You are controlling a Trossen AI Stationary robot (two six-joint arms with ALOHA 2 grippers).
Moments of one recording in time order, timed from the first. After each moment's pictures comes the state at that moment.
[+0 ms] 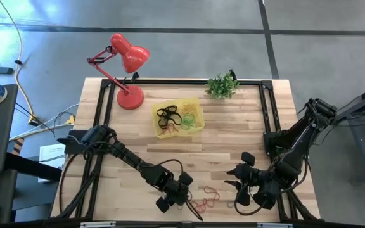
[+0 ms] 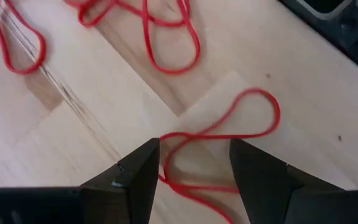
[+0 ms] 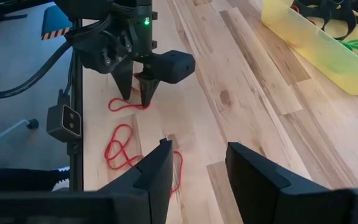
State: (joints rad) left arm -0.39 2.13 1.40 -0.29 0.03 0.26; right arm 0.90 1.42 1.13 -0.72 0.70 1.01
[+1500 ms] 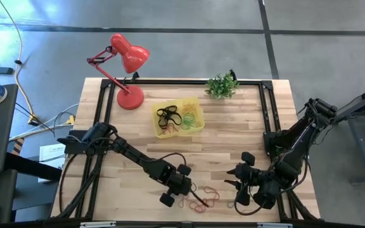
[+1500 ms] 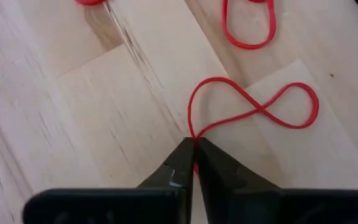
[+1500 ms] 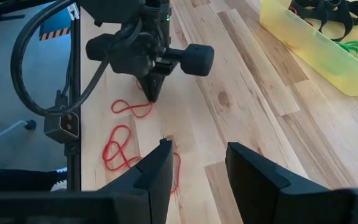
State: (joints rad) left arm -0.35 2.13 1.40 -0.37 0.04 0.04; right arm 0.90 1.42 1.13 -0.73 0.71 1.01
